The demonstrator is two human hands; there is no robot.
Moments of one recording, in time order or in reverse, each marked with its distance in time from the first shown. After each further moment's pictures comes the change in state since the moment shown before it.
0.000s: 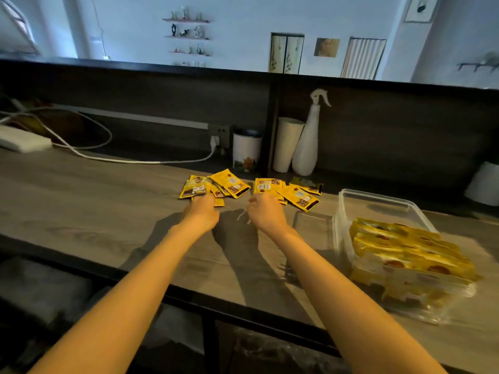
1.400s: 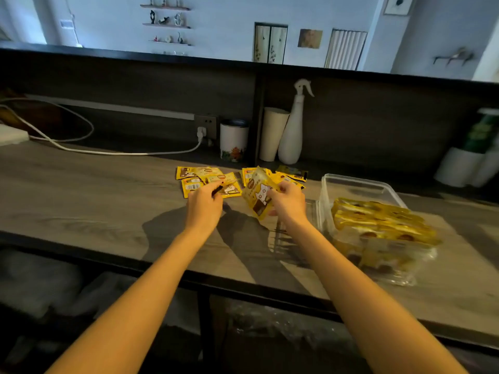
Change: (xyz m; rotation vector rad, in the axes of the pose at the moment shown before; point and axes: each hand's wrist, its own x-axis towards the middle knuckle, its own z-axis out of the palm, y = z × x) left_hand -0.074 0.034 -0.006 -0.482 0.272 0.168; right_hand -0.041 0.026 -0.034 0.489 0.248 0.254
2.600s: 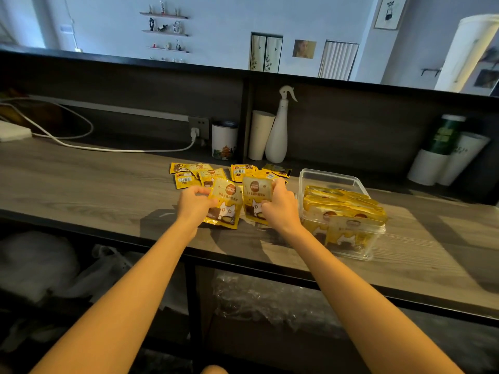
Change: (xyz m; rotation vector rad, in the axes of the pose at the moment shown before) left_hand -0.031 0.008 -0.003 -0.405 -0.055 -0.399; right_hand -0.063 0.003 -0.044 -0.351 -0.071 -0.213
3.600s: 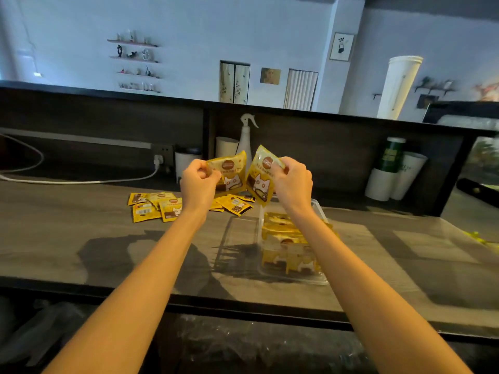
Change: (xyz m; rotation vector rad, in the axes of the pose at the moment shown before) left_hand -0.001 0.093 0.073 -0.166 0.029 0.453; right_hand 0.045 -0.003 -0.104 0.133 0.441 -0.100
